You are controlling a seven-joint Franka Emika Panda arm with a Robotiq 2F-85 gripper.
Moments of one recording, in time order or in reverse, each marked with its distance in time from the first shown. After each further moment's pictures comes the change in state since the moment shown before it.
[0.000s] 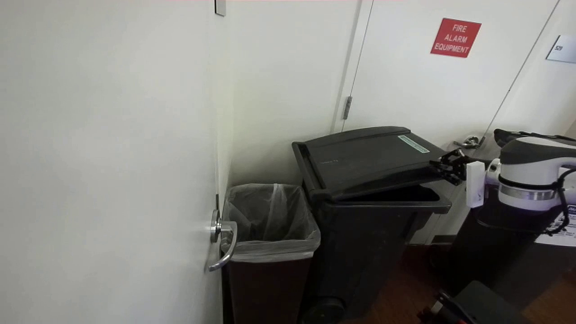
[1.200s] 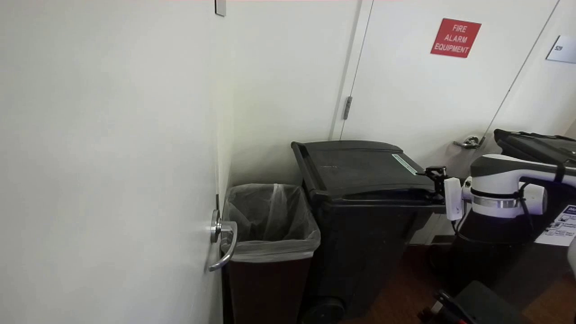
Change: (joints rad) arm 0.218 -0.077 -0.197 0.207 0.011 0.000 -0.017
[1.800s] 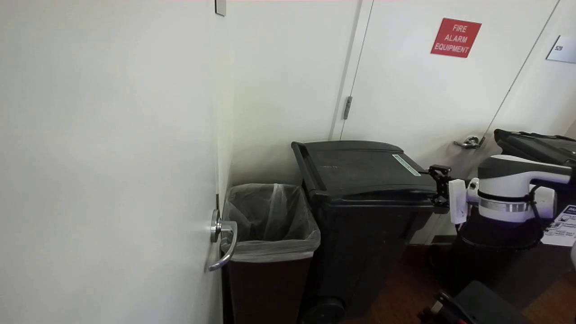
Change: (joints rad) arm -0.076 0.021 0.025 -0.110 0.000 -0.001 0.000
